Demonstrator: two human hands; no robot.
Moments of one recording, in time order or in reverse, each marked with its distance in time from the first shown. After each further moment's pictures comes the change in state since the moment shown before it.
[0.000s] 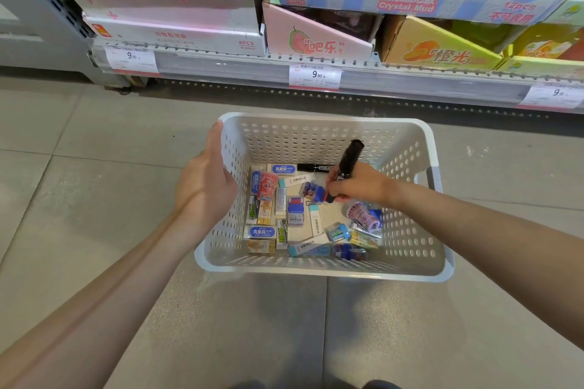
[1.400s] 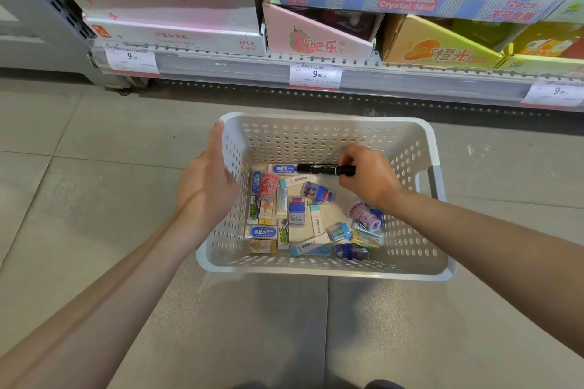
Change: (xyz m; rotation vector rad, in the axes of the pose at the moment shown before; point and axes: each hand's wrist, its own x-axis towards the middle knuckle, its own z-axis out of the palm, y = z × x) left_hand -0.001 0.000 -0.001 -0.028 -0.008 0.019; right_hand 0.002 0.011 0.000 -0.443 0.463 -0.205
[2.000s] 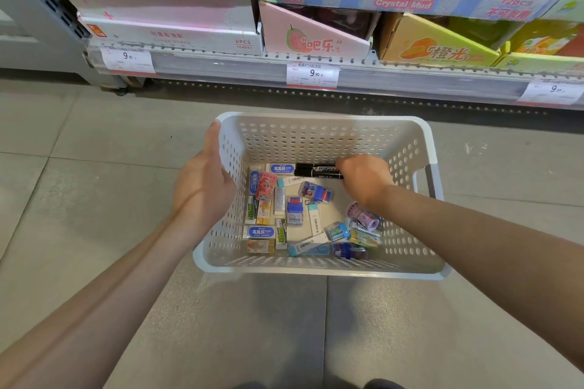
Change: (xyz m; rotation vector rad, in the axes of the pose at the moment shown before) left_hand -0.001 0.002 0.000 0.002 -0.009 -0.009; right_hand 0.010 0.003 0.012 -0.778 -0.131 -0.100
